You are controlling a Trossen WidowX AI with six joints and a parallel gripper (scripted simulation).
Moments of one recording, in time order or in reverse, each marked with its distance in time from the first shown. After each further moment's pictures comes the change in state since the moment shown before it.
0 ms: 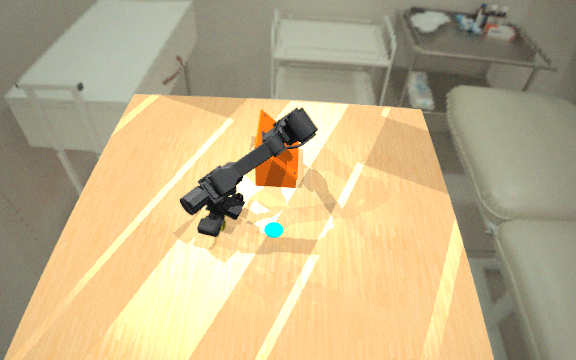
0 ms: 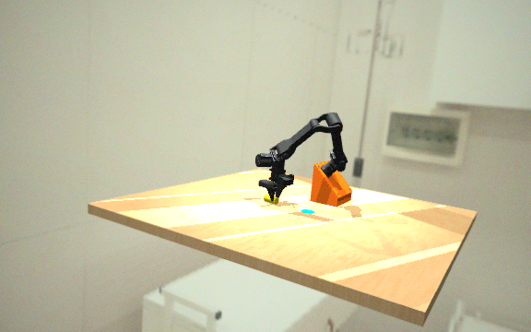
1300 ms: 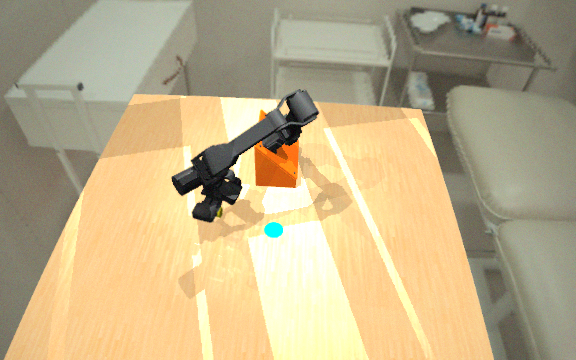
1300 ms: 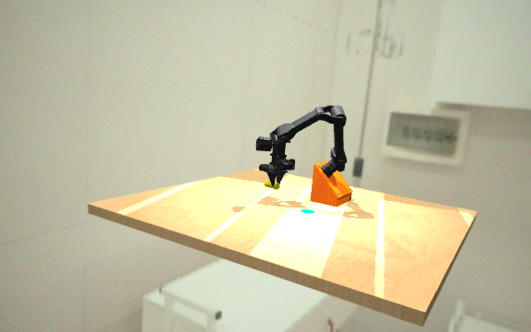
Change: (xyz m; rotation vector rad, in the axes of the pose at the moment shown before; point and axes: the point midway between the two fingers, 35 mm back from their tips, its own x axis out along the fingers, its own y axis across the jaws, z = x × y) arm -0.070 -0.002 -0.003 0.028 -0.004 -0.006
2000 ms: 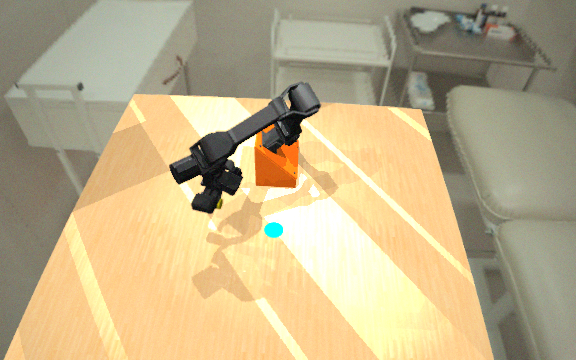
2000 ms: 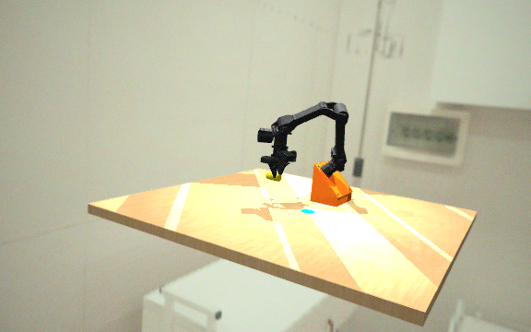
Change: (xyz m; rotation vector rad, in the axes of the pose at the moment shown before) arm -0.038 0.002 0.002 -0.015 0.002 0.006
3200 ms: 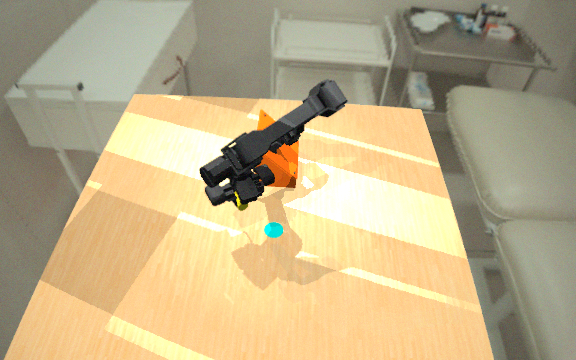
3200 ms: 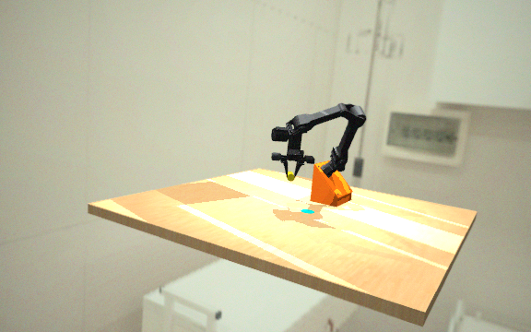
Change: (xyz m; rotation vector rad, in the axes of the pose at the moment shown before) arm -0.016 0.004 0.076 0.793 0.012 -0.005
